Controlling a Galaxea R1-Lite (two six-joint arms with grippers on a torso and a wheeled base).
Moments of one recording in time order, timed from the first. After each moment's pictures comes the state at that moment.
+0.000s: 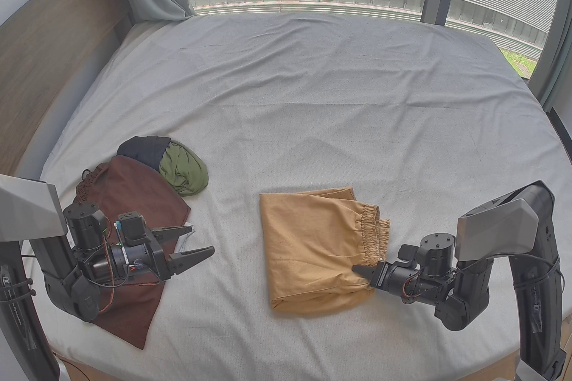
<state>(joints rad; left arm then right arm) -0.08 2.15 -0.34 -1.55 -0.84 -0.11 0.40 2.51 -0.52 -1.54 0.32 0.71</state>
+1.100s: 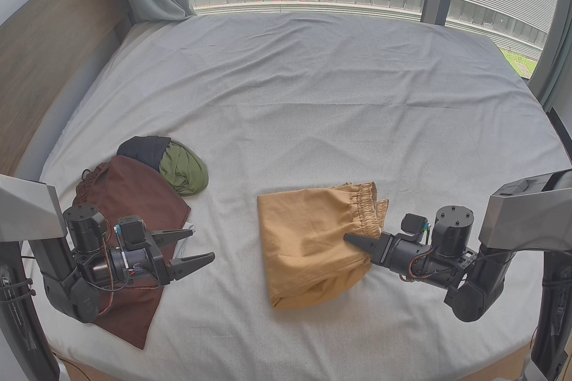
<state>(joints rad) -0.07 2.15 -0.32 -1.55 -0.86 -0.07 0.45 2.28 -0.50 -1.55 0.36 0.74</state>
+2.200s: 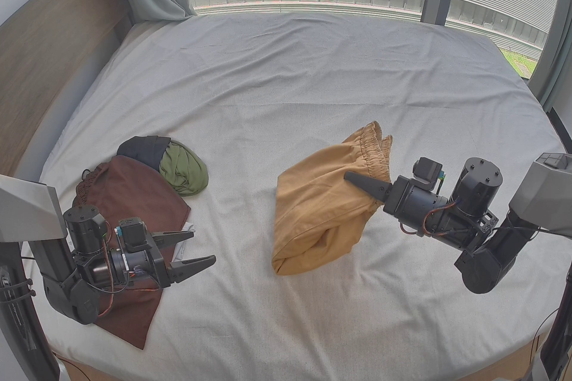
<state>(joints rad) -0.08 2.15 -0.31 -1.55 -0.87 -0.06 0.43 2.11 -0.65 -1.54 0.49 0.78</state>
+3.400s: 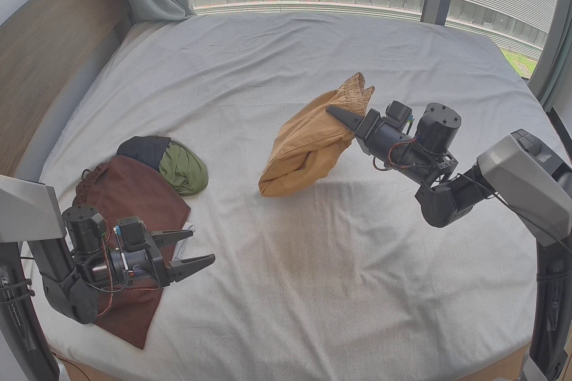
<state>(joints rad) -0.08 2.14 -0.31 -1.55 -0.87 -0.06 0.38 2.33 -1.33 -1.24 0.48 0.86</state>
